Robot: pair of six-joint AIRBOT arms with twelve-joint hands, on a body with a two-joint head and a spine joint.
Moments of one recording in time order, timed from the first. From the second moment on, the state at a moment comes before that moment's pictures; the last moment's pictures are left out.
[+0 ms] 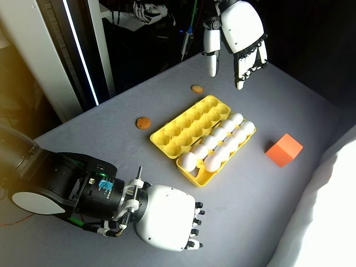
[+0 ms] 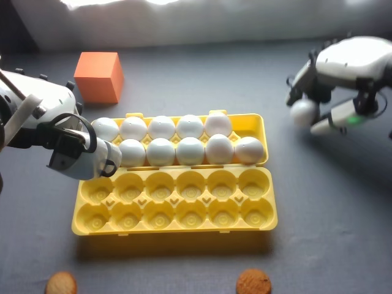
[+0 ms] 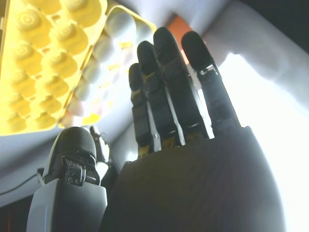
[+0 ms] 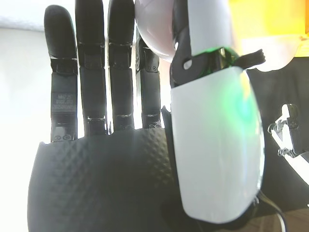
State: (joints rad) left arm -0.20 -0.79 0.50 1.05 1.13 -0.08; right arm -0.29 -1.21 1.49 -0.14 0.36 -0.66
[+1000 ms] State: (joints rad) left arm -0.20 -0.79 0.50 1.05 1.13 -0.08; right arm -0.20 -1.29 1.49 -0.54 0.43 -0.29
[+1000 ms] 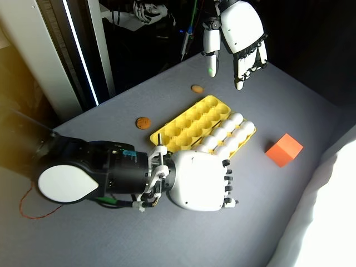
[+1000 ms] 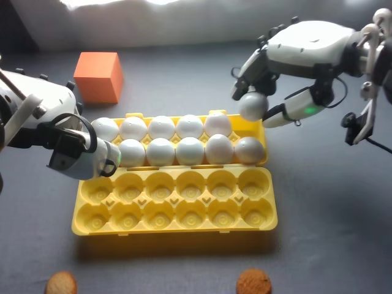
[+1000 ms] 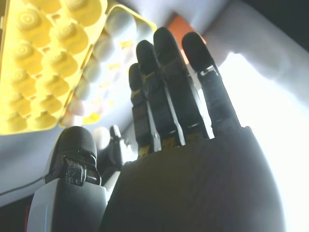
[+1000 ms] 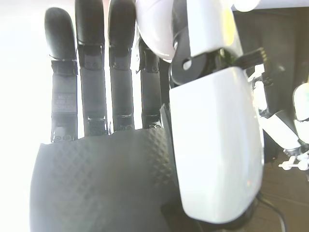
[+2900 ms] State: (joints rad) left arm -0.20 -0.79 0.50 1.05 1.13 -0.08; right arm -0.25 -1.30 1.50 -0.40 0.43 -0.40
